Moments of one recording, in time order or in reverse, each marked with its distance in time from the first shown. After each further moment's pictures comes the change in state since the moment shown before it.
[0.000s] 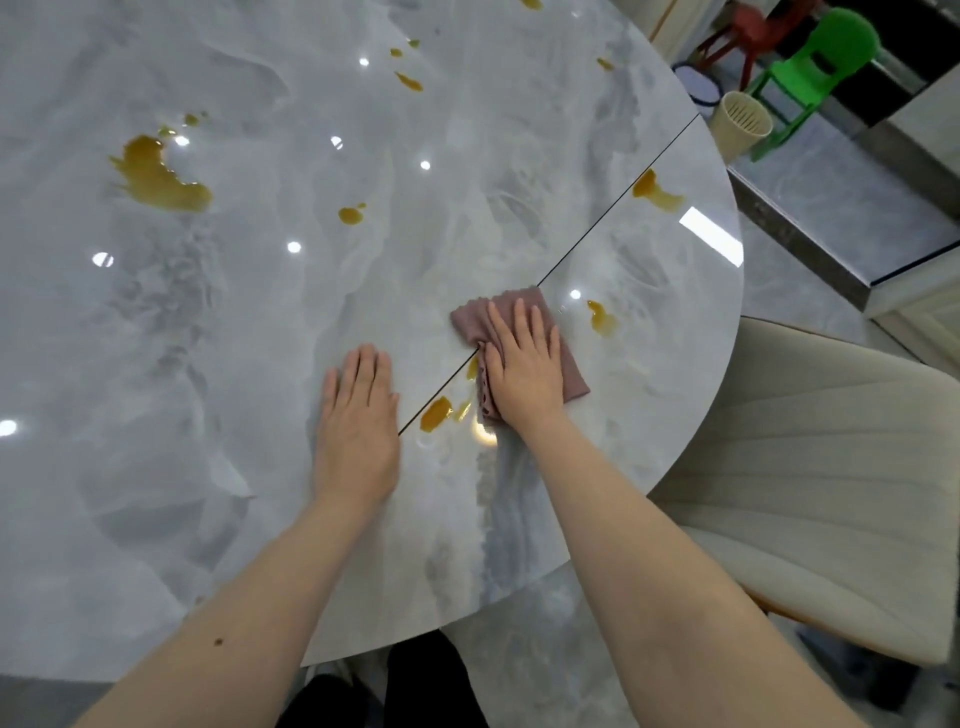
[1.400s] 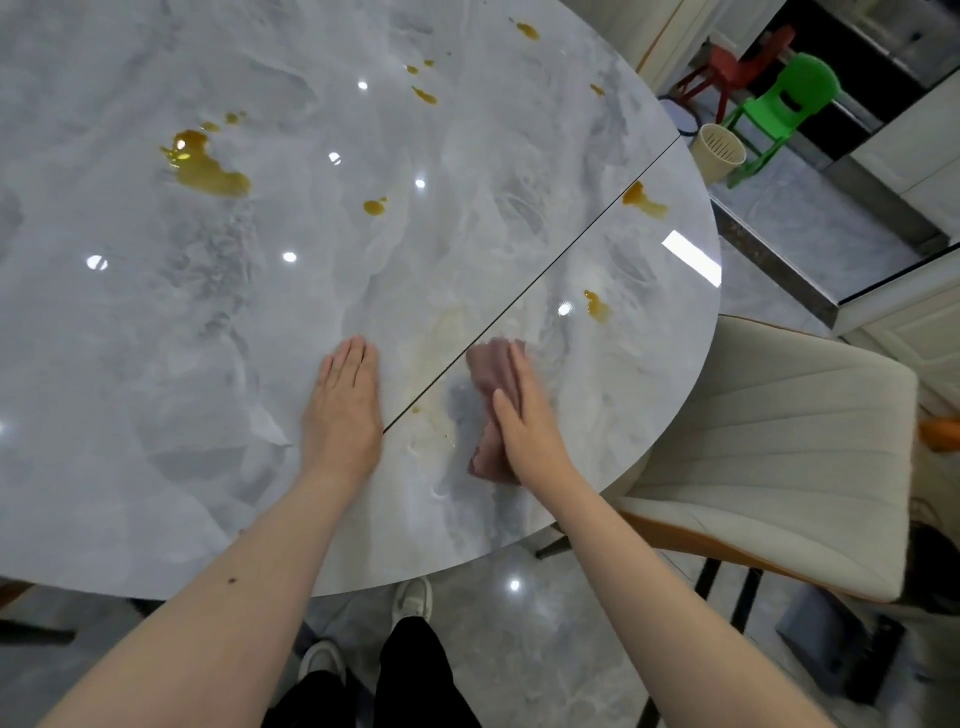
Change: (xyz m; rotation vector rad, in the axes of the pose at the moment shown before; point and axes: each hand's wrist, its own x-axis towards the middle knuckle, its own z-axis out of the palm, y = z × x) left_hand -0.030 -0.033 -0.014 -0.088 0.042 0.014; right_hand -0.126 -0.040 -0.042 0.791 -0.027 0.037
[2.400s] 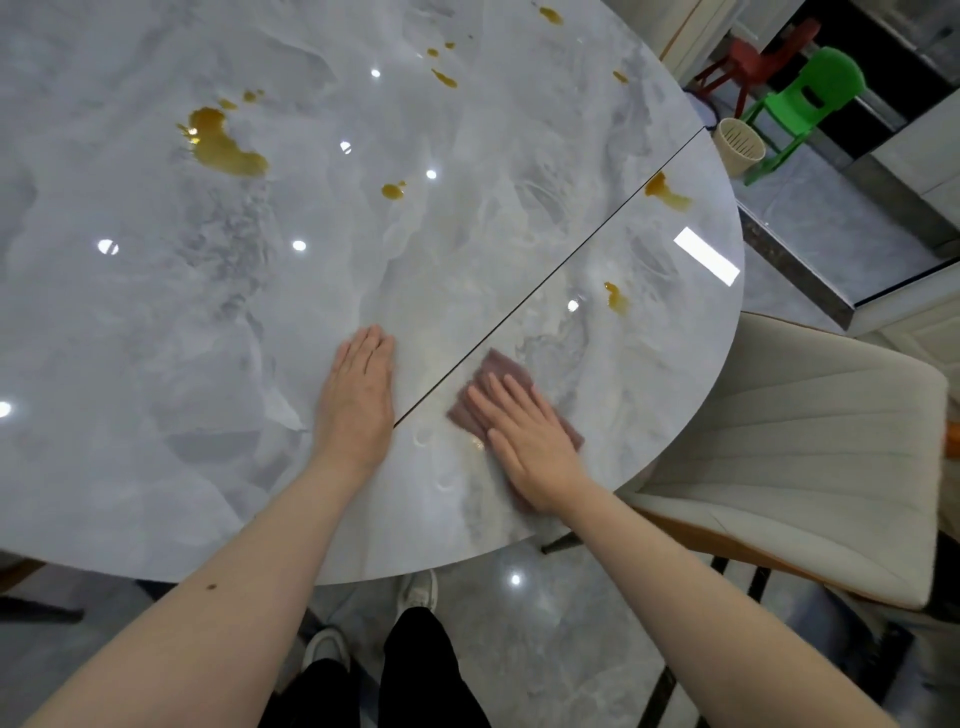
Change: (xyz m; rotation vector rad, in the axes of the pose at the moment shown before) left_hand 0.000 -0.005 -0.001 -0.079 0.067 0.037; right_hand -0.003 0.046 0.006 -0.761 -0.317 -0.339
